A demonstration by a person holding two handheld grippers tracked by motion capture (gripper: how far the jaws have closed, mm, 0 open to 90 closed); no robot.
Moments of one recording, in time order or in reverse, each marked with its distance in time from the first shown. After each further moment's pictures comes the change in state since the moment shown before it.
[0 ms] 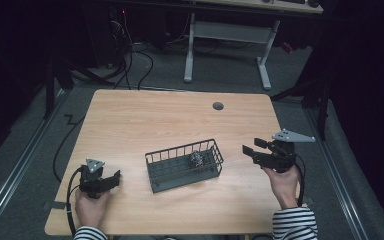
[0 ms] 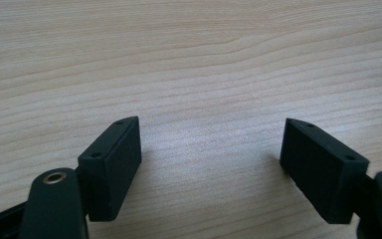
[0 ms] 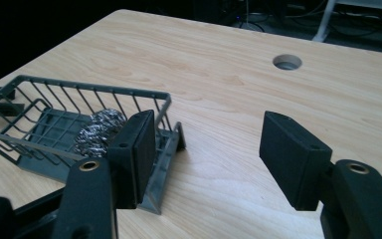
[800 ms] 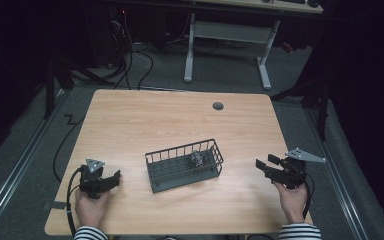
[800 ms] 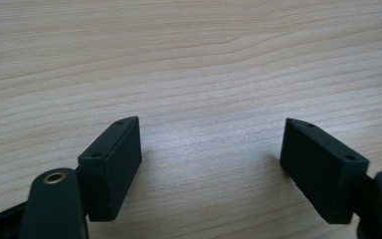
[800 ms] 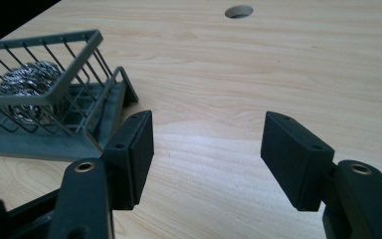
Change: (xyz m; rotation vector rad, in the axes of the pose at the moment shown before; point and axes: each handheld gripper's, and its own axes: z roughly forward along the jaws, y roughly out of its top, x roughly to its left) left arm 0.000 0.000 0.000 0.000 0.000 0.000; right arm -0.032 -0.067 -0.009 0.011 -0.093 0.118
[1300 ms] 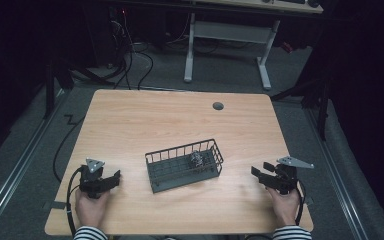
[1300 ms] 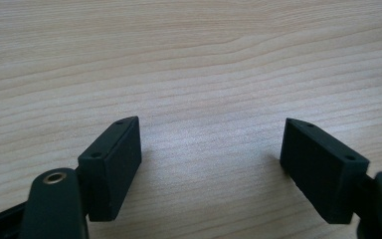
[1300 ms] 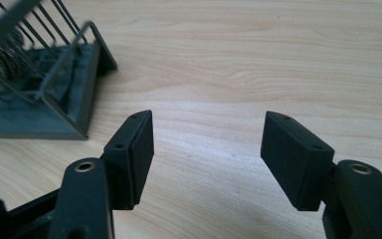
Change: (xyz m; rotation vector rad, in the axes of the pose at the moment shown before) left arm 0.000 0.000 0.000 0.000 0.000 0.000; right arm -0.004 -0.031 0.027 0.063 -0.039 0.024
